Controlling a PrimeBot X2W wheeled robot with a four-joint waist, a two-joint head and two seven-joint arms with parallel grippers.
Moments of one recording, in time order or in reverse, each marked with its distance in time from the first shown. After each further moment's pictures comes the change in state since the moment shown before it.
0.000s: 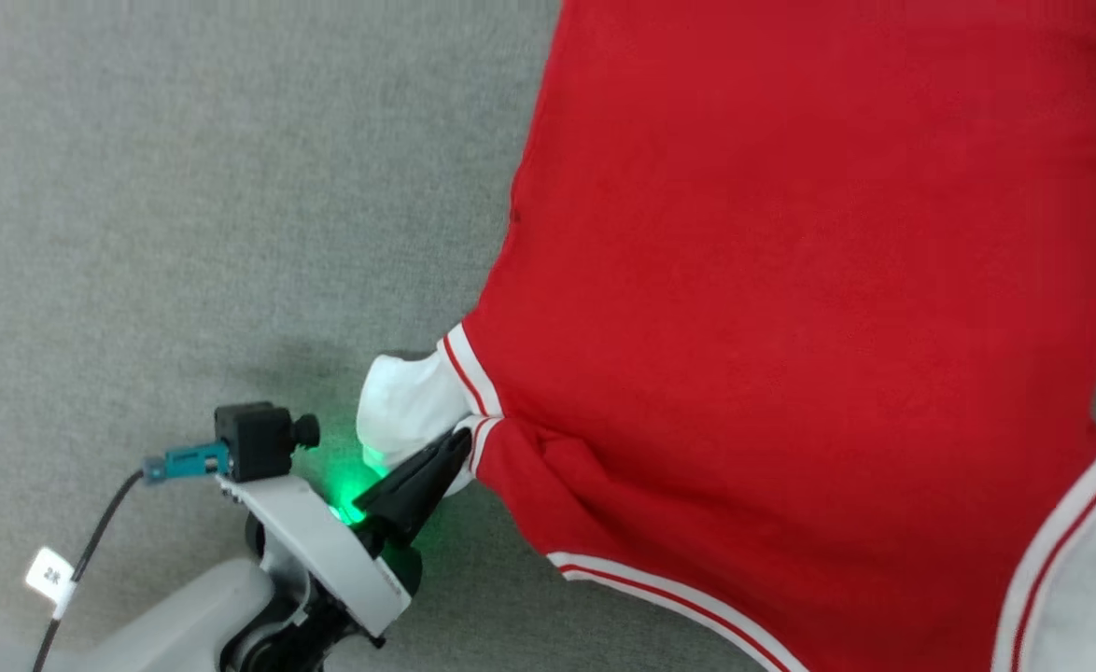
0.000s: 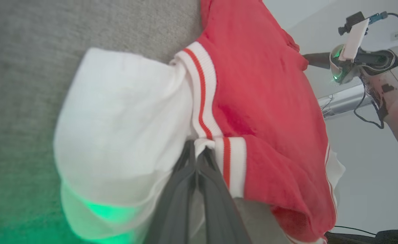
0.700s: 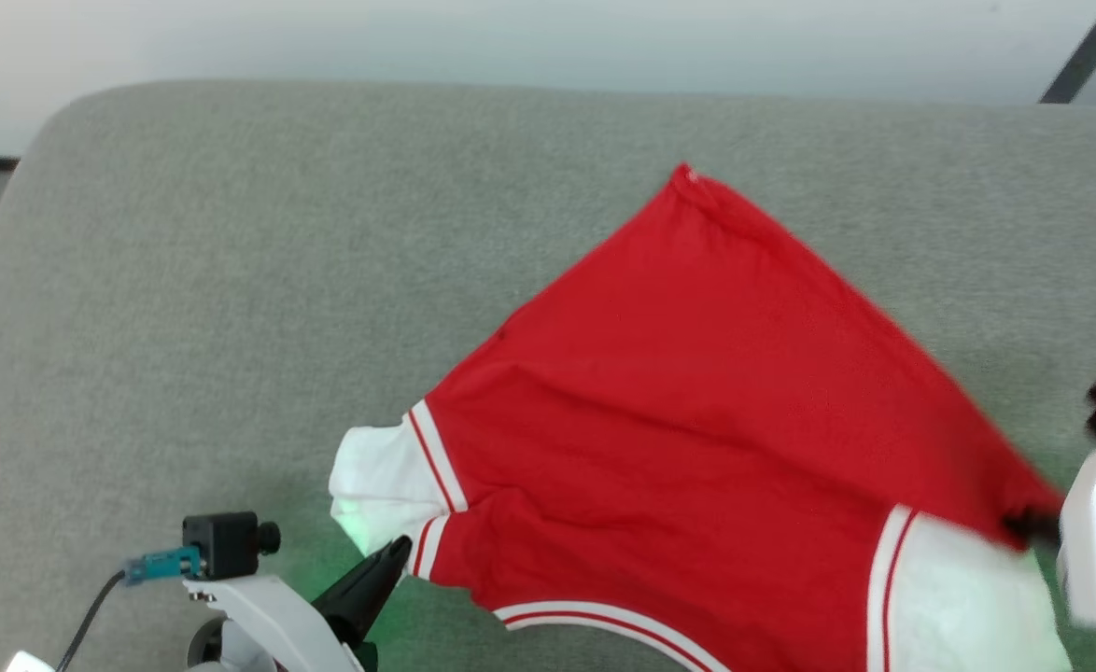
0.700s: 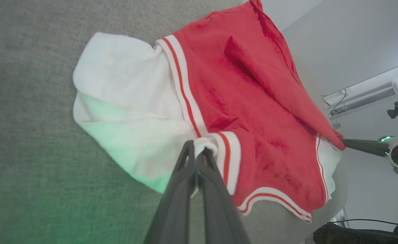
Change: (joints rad) left arm 0.160 0.047 -0.014 0.041 -0.044 0.065 -0.022; right arm 0.929 -0.187 0.174 -0.782 0.499 0.000 0.178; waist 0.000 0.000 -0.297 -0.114
